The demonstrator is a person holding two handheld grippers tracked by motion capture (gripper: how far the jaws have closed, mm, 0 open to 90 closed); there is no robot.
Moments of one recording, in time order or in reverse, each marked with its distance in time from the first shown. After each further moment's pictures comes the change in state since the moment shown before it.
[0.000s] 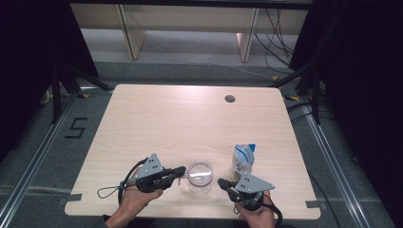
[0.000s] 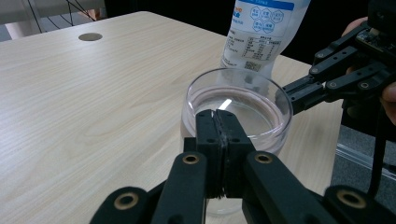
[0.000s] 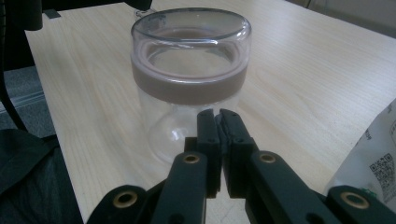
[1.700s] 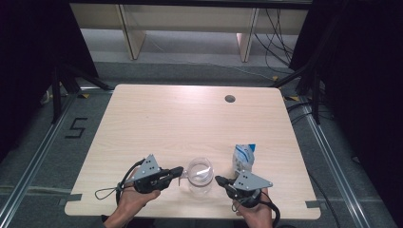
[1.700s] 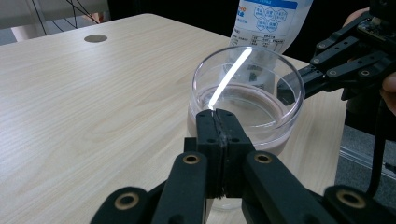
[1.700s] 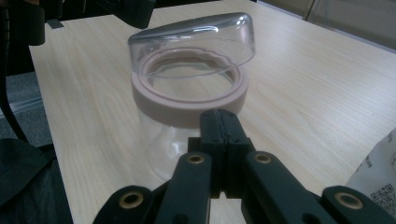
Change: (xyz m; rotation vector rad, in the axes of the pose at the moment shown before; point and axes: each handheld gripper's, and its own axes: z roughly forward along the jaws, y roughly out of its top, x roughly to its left) left arm 0.002 -0.005 -0.005 -0.006 0.020 0.000; right arm 0.000 0.009 0.004 -0.020 0.013 -0.013
